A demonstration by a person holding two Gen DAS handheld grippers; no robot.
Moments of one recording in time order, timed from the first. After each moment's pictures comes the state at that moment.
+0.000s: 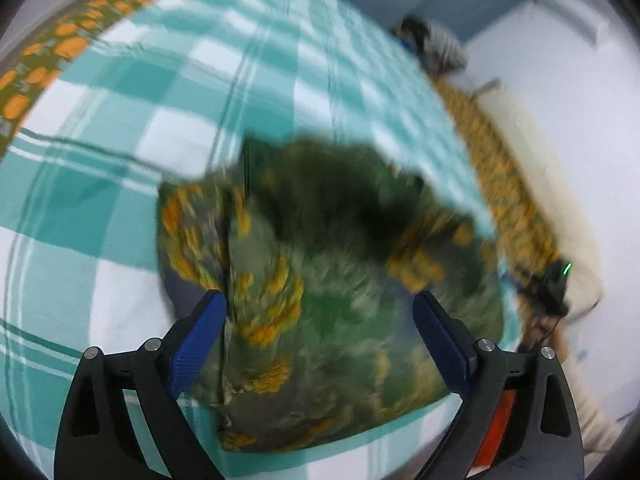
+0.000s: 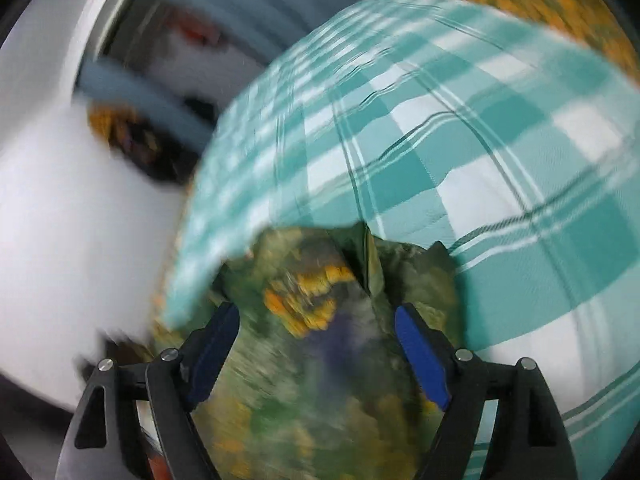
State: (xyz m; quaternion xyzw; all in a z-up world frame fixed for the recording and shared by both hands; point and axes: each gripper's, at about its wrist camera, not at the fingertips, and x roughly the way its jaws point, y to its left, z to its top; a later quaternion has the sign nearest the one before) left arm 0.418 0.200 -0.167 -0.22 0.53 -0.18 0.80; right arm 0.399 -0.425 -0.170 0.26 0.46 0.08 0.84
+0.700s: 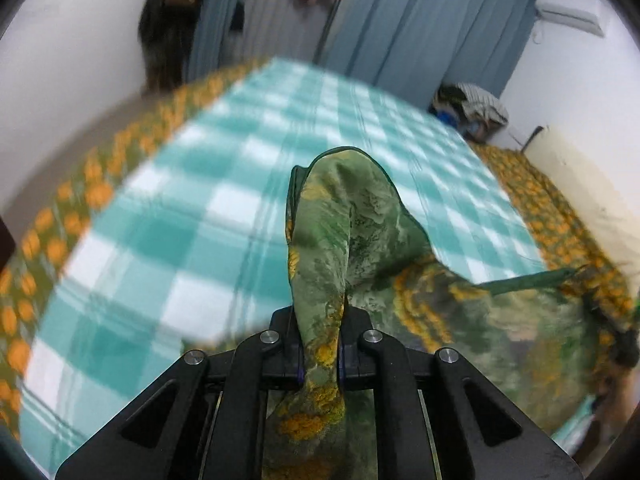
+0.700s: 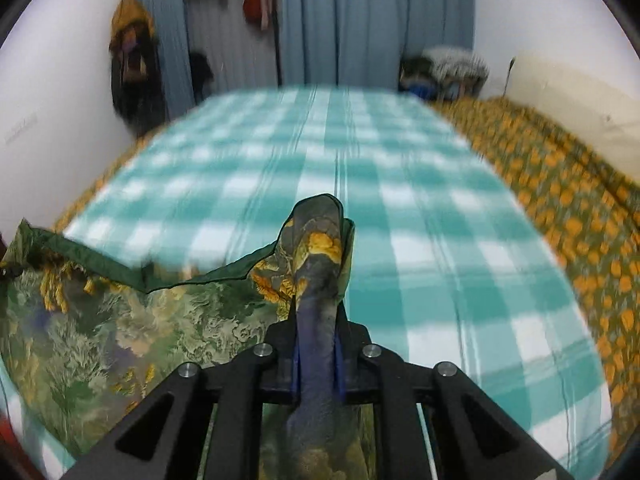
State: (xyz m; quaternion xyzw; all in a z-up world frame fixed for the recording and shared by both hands) left arm 0.485 0.155 -0.092 -0.13 0.36 -0.02 0.92; right arm 0.444 -0.351 -0.082 0.01 0.35 -0.03 0.94
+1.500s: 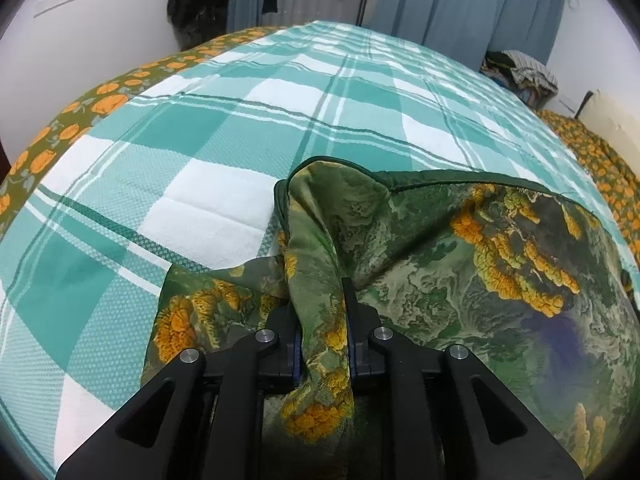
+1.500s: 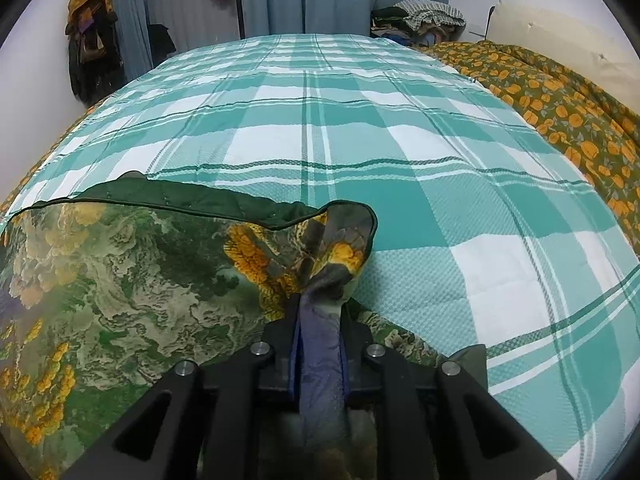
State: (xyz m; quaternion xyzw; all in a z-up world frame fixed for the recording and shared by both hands) left arm 0.491 0.153 -0.251 -0.10 0.42 0.05 0.90; right arm 0.477 -0.357 -0.256 0.03 0.44 -0.08 0.90
